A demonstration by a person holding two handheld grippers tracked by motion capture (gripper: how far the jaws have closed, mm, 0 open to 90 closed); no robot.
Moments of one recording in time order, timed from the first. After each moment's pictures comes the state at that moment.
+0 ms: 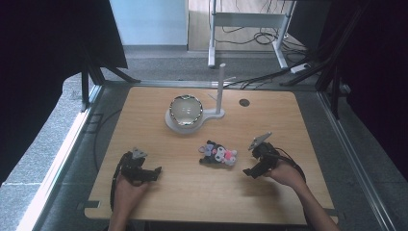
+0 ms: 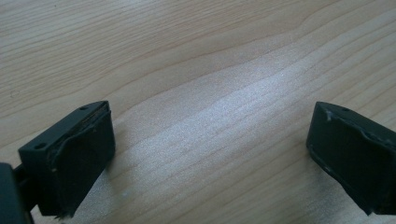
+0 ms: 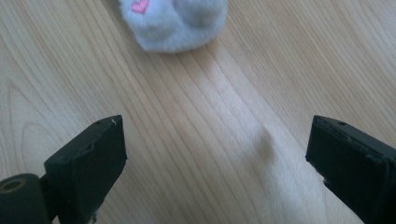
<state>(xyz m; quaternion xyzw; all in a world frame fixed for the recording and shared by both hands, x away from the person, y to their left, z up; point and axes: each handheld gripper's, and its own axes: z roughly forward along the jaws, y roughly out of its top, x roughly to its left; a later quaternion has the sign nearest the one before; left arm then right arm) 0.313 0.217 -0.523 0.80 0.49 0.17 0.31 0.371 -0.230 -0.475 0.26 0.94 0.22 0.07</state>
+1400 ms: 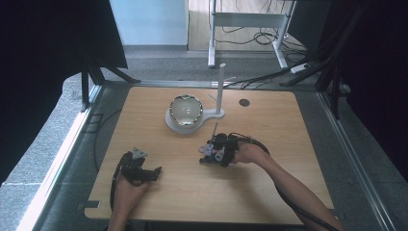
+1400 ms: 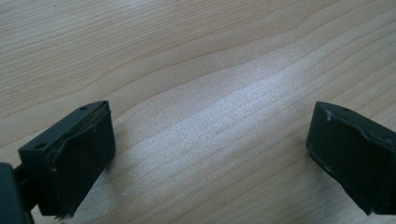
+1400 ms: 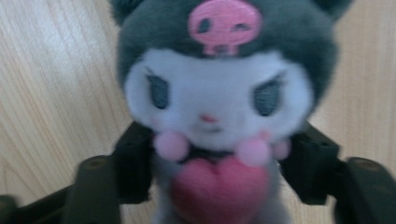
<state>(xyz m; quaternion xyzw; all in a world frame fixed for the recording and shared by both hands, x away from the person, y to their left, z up) 0.313 0.217 -0.523 0.80 0.49 0.17 0.31 0.423 -0.107 -0.481 0.13 0.99 0.05 0.01</state>
